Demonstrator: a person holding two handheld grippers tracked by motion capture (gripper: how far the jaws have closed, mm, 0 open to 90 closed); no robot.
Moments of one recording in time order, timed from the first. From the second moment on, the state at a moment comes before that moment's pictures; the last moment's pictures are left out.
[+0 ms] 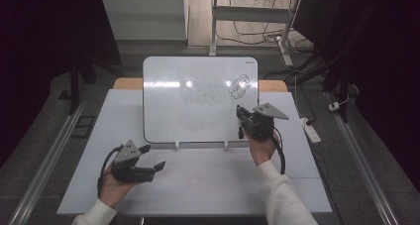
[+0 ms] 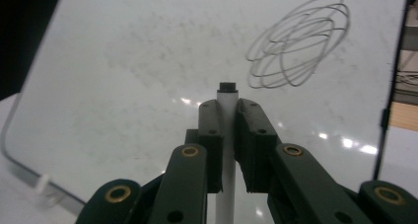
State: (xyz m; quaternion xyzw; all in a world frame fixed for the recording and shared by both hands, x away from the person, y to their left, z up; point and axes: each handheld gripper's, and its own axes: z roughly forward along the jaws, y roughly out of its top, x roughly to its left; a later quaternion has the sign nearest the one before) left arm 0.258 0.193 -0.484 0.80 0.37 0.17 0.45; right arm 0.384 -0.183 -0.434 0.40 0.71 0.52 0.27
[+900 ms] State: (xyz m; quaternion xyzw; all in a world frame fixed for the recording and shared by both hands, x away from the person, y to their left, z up) left arm 0.325 0.099 -0.442 0.80 0.30 0.10 0.51; right arm 0.337 -0.134 -0.430 0.32 0.72 0.59 0.18
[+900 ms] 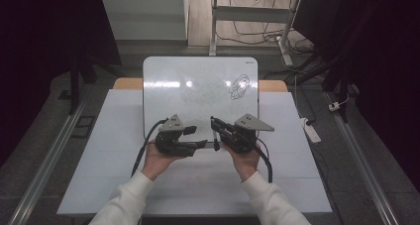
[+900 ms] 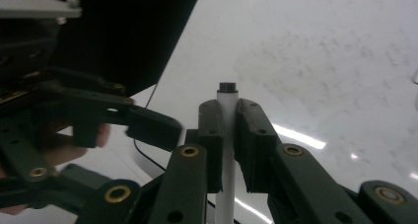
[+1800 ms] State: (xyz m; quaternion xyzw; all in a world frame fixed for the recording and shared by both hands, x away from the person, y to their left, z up) left arm 0.338 0.100 -0.448 0.82 0.27 0.05 0.51; right arm 0.326 -0.132 -0.425 0.27 0.73 0.60 0.16
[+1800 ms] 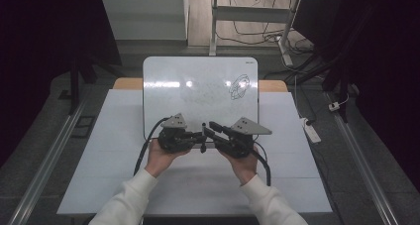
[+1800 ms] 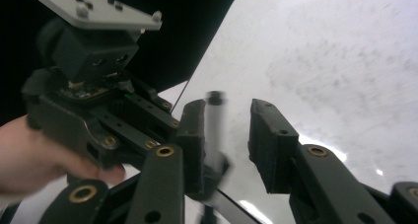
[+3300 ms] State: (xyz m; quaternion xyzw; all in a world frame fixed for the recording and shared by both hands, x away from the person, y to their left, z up) left arm 0.337 0.087 -0.443 0.84 0.15 -0.07 0.51; right arm 0.340 -0.138 -0.463 0.09 0.87 0.49 -0.06
